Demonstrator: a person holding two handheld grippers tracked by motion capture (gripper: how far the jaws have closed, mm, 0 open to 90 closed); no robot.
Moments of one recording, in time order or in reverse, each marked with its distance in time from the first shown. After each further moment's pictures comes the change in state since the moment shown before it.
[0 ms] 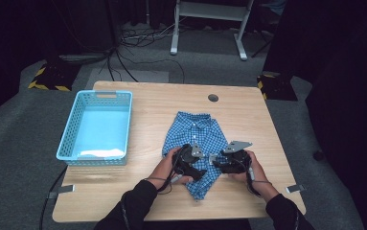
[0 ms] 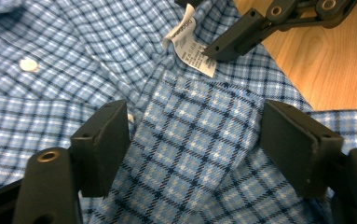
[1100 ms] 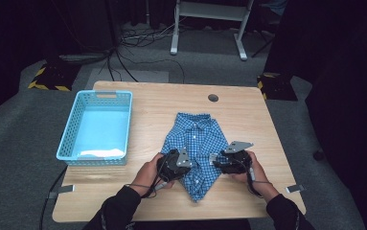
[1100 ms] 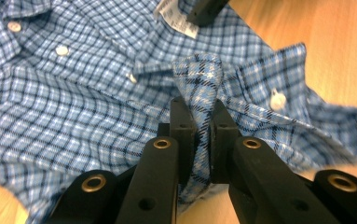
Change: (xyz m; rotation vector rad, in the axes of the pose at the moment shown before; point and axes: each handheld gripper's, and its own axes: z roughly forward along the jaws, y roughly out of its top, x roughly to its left) left arm -0.010 -0.026 -0.064 0.011 0.038 0.140; right arm -0.001 -0.003 0.000 -0.013 0.006 0.010
